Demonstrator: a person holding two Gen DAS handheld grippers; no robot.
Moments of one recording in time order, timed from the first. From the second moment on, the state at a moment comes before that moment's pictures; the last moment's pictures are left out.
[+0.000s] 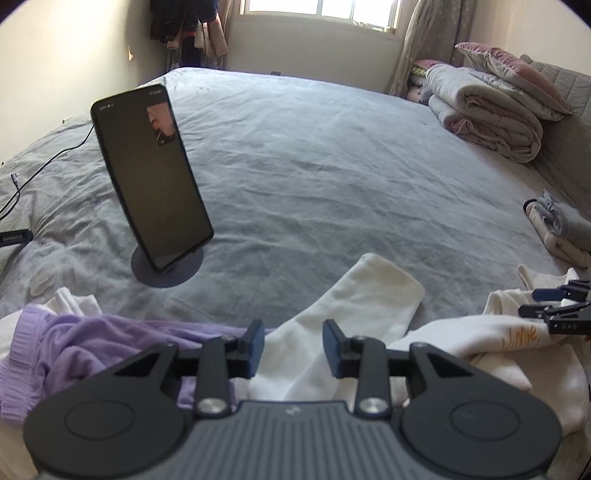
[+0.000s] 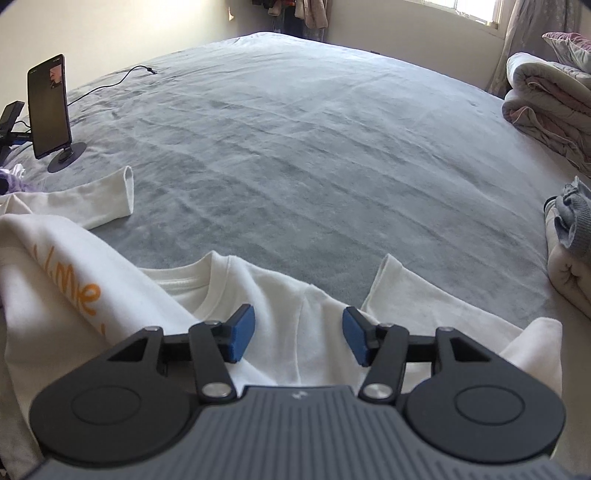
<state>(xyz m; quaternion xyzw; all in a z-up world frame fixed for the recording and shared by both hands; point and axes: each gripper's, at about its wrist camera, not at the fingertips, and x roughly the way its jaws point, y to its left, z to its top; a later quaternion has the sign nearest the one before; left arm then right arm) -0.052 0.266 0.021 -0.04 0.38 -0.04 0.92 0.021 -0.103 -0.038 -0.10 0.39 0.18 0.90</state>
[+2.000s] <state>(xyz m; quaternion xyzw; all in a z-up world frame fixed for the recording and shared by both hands) -0.006 0.210 -0.004 -0.13 0.46 -0.27 0.83 -0.048 -0.121 0.039 -0.12 0.18 0.03 0.97</state>
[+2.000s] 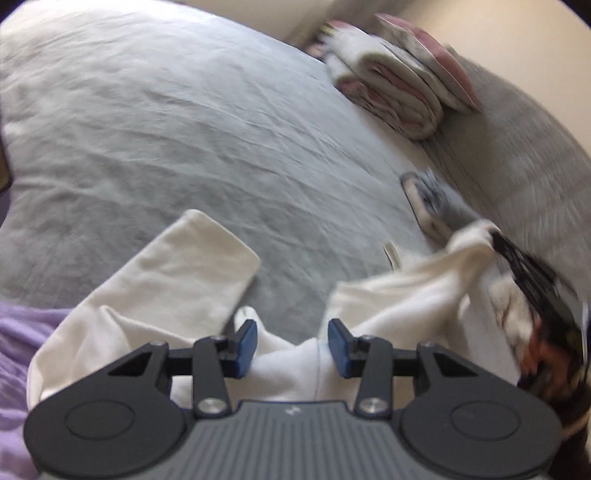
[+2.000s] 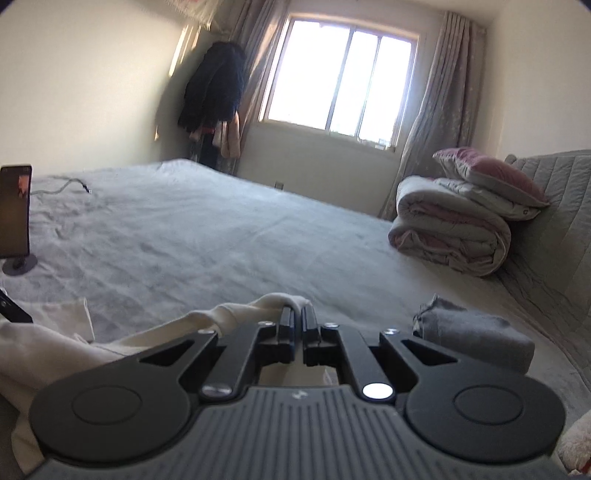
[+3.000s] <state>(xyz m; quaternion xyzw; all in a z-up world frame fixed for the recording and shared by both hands) 0.001 0.176 -0.028 -0.12 0.47 -0.28 0.83 -0.019 -0.128 -0.004 -0.13 0.34 0.04 0.93</state>
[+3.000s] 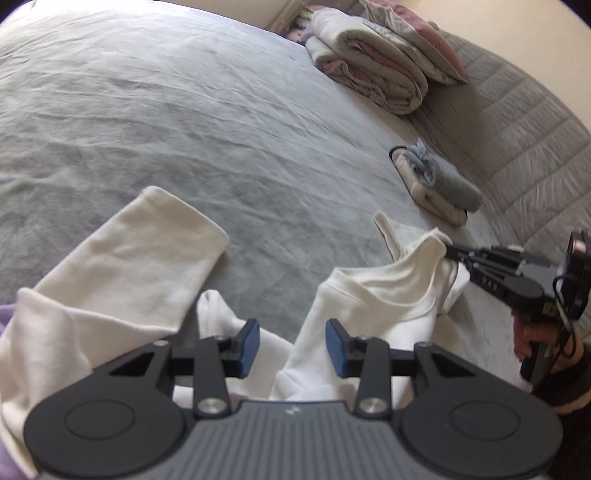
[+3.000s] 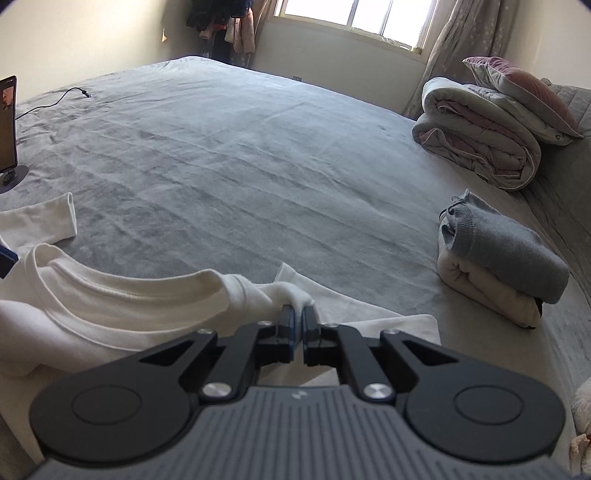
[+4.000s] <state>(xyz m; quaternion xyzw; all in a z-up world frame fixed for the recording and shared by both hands) 0.019 0.193 -0.074 -0.42 0.50 -0.31 0.69 -0.009 -0.137 -0.013 -0.10 0.36 0.04 0.93</state>
